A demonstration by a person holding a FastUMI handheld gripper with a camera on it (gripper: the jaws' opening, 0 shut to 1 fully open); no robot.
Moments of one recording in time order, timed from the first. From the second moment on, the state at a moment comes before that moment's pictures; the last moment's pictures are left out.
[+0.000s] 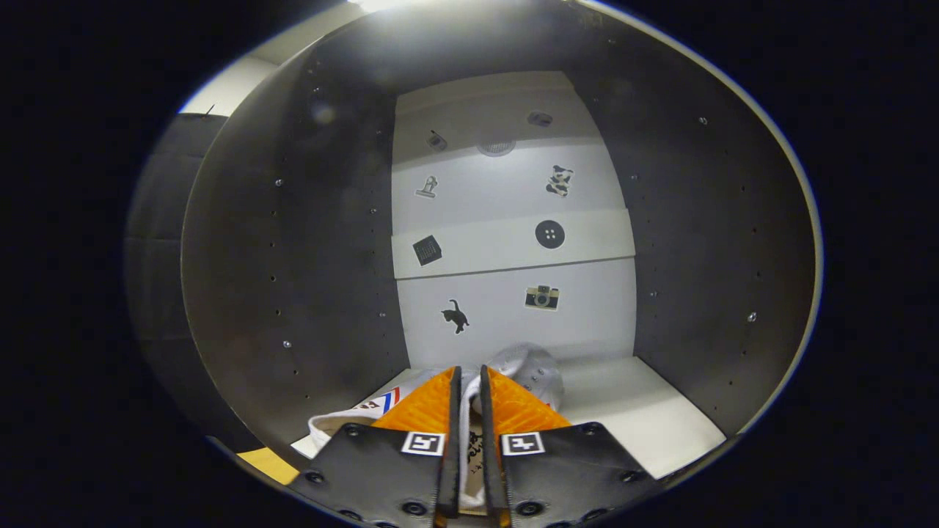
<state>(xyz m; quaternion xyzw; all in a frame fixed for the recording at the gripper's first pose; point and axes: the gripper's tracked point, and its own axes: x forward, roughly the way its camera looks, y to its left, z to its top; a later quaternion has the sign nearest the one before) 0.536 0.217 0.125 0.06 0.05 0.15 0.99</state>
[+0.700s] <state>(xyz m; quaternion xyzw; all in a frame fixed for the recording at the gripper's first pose) 0.345 0.191 0.199 -0.03 0.03 0.12 0.99</state>
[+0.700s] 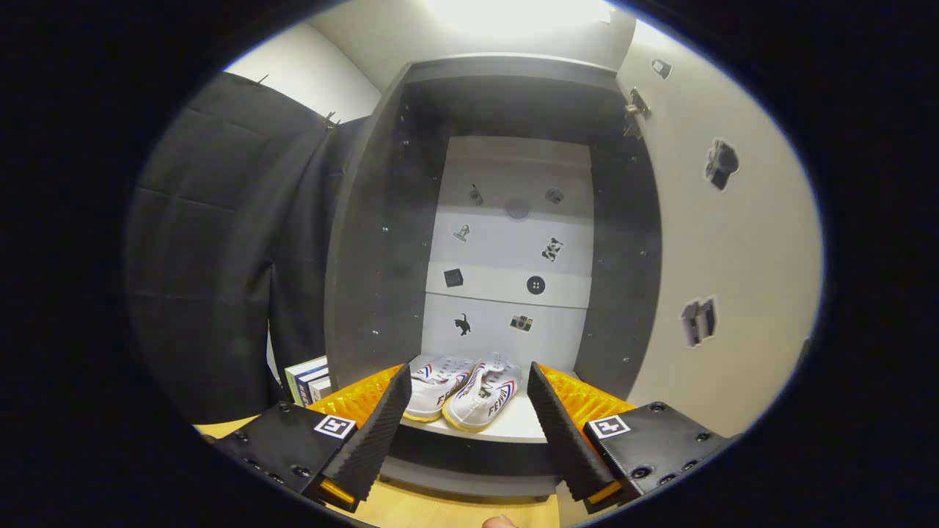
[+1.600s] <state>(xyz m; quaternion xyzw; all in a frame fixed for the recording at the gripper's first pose) 0.120 0.036 0.242 0.00 0.04 0.10 0.99</state>
